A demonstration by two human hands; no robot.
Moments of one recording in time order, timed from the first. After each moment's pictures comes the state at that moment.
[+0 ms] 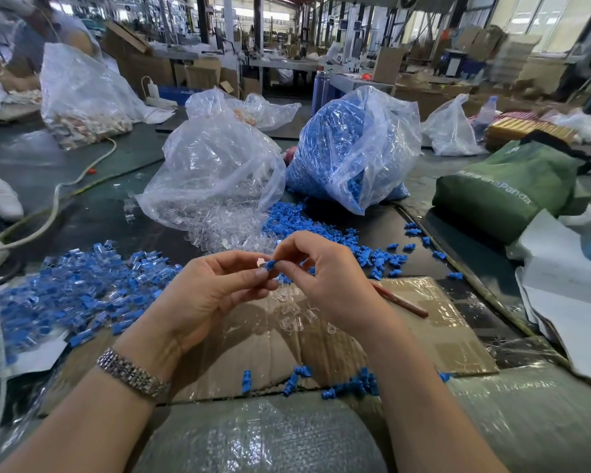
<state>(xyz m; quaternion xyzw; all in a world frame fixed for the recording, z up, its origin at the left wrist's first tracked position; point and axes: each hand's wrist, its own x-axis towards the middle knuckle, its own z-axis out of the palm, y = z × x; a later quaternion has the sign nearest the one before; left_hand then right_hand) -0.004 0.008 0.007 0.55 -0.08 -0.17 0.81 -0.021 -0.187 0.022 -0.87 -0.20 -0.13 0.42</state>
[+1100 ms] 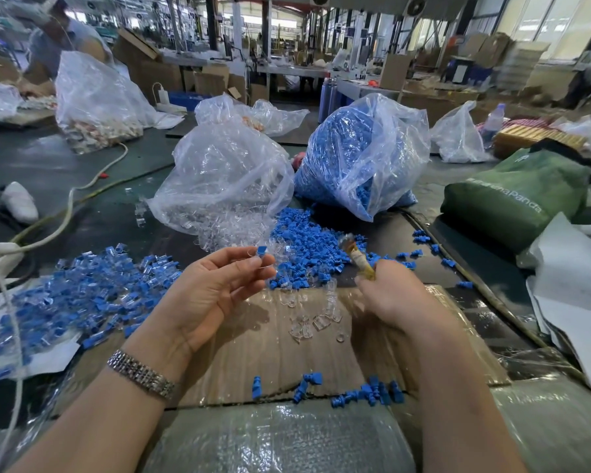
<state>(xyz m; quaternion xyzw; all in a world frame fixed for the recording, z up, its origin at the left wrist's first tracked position) 0.001 0.014 0.008 0.48 -0.02 -0.14 0.87 -0.017 -0.235 0.029 -0.96 0.15 0.04 0.24</state>
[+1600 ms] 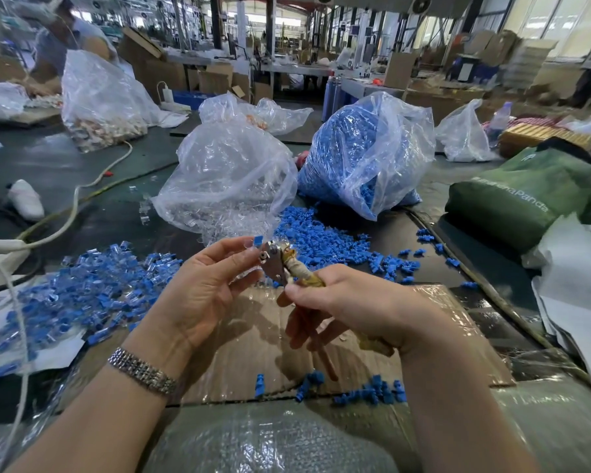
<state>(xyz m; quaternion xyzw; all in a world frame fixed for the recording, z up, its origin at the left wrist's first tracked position) 0.006 0.018 0.003 0.49 -0.04 -0.10 0.87 -0.044 -0.187 0.061 -0.82 -0.09 0.25 0.50</state>
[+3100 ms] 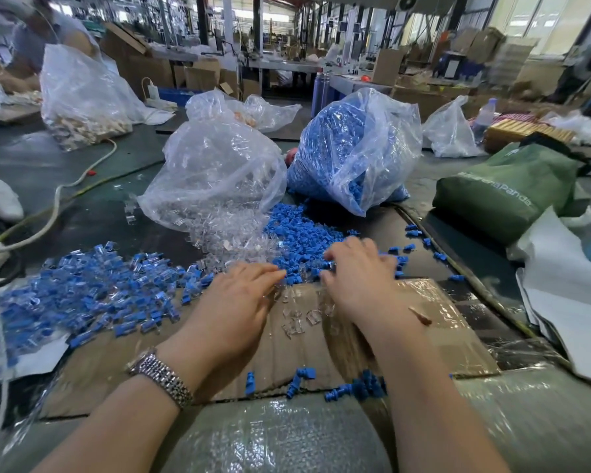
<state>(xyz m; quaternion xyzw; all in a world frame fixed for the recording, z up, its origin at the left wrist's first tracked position) 0.003 -0.010 -0.024 0.95 -0.25 0.06 0.18 -0.003 -0.205 0.016 -0.99 0.06 -0.06 0.08</state>
